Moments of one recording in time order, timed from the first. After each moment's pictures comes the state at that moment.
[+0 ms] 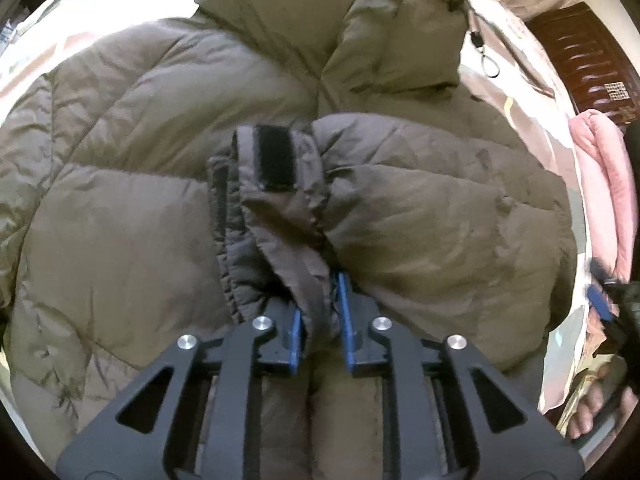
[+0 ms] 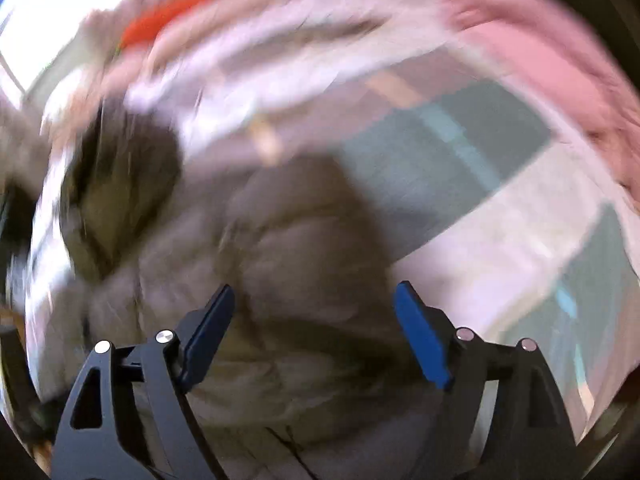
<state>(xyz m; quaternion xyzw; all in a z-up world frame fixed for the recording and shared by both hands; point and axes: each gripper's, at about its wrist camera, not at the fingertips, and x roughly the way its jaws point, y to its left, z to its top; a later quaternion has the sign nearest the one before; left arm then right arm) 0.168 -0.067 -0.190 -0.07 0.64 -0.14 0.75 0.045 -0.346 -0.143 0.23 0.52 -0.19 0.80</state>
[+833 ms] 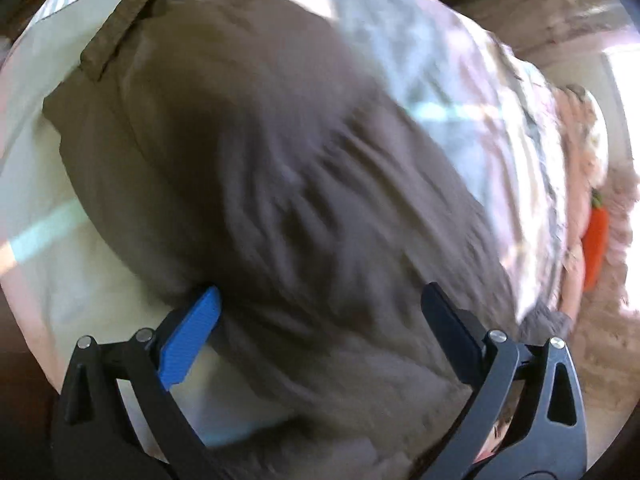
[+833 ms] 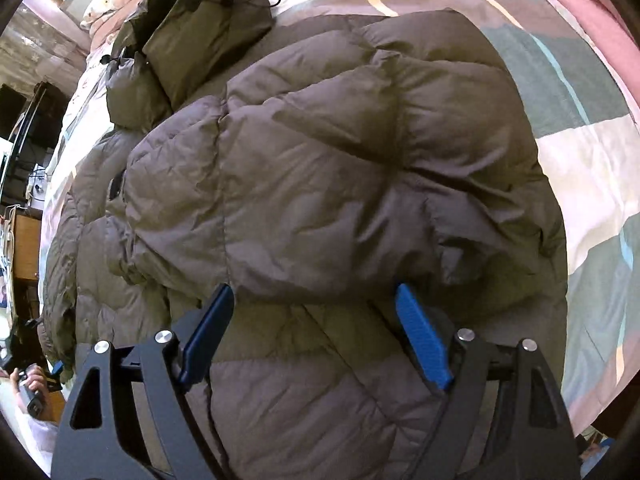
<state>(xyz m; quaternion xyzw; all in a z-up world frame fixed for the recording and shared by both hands) 0.060 0.407 -0.205 -0.51 0.51 0.25 0.65 0.036 -0.243 -0.157 0.21 0.60 -0.09 0.77</state>
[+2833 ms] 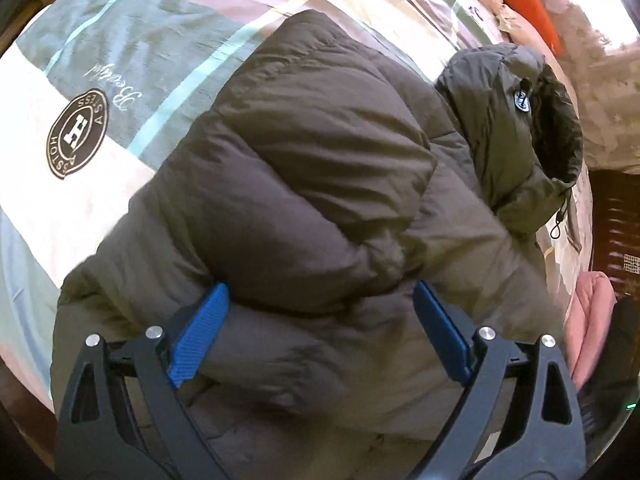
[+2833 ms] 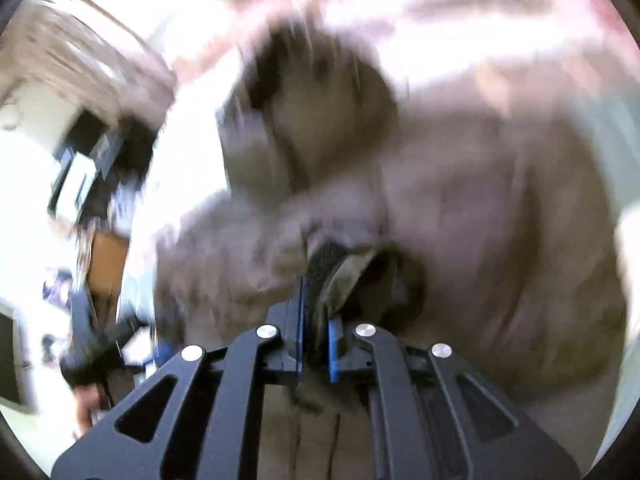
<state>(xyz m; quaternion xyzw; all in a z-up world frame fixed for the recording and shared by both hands) 0.130 0.122 -0.164 -0.26 0.62 0.03 0.74 0.087 -0.225 -0.081 0.27 0.45 0.02 0.85</state>
